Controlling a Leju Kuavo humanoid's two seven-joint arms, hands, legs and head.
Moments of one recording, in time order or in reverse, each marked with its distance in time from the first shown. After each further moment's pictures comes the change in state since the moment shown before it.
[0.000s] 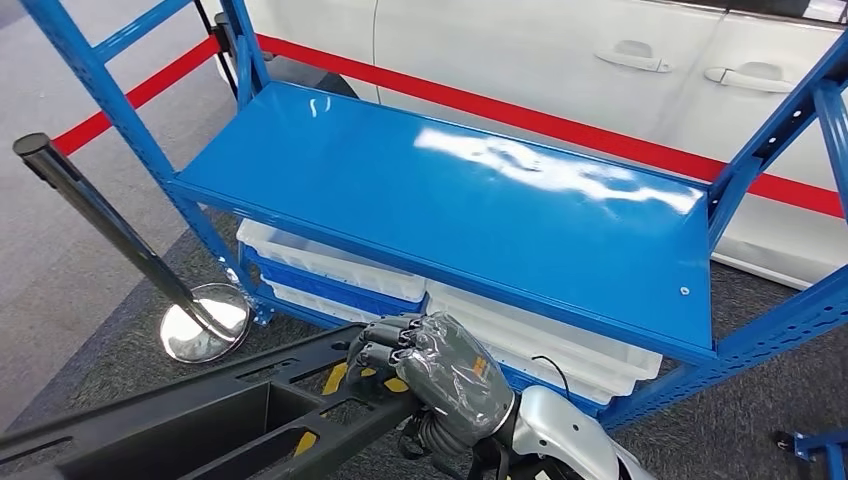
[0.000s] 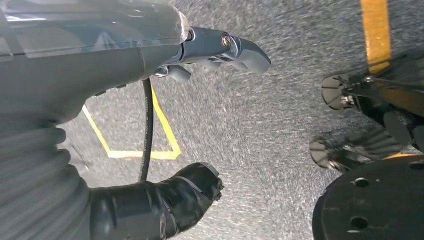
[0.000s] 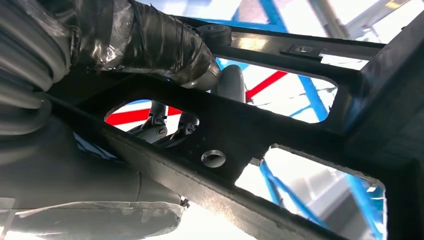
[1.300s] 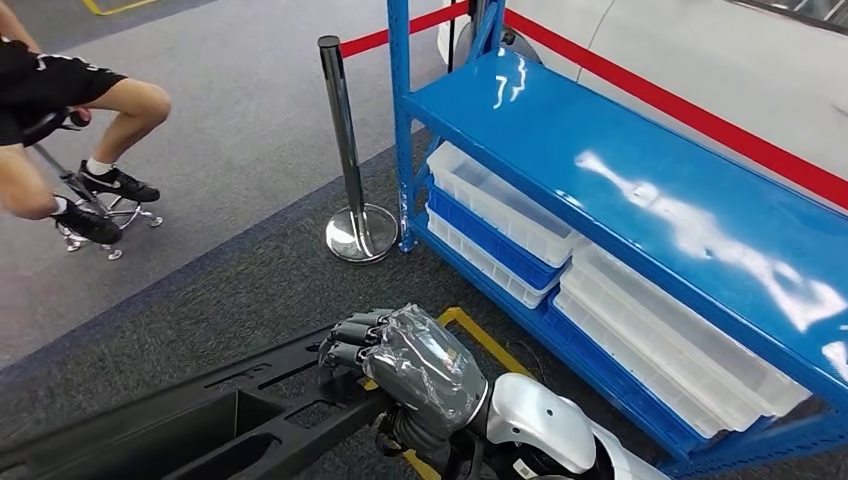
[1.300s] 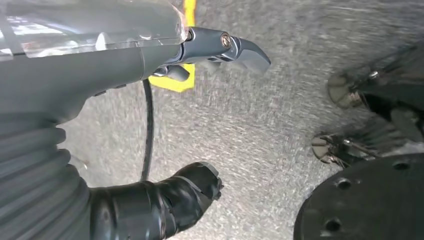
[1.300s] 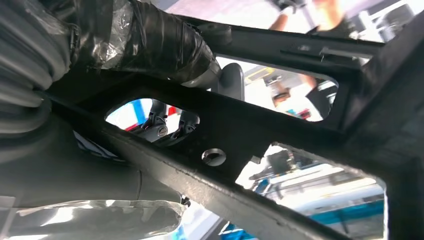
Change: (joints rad) left arm -0.056 0.004 -0.003 0.004 -0.045 0.000 0.032; right arm -0.074 0.045 0.051 0.040 -0.023 0.033 0.015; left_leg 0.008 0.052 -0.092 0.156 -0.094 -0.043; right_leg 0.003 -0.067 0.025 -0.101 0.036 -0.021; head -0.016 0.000
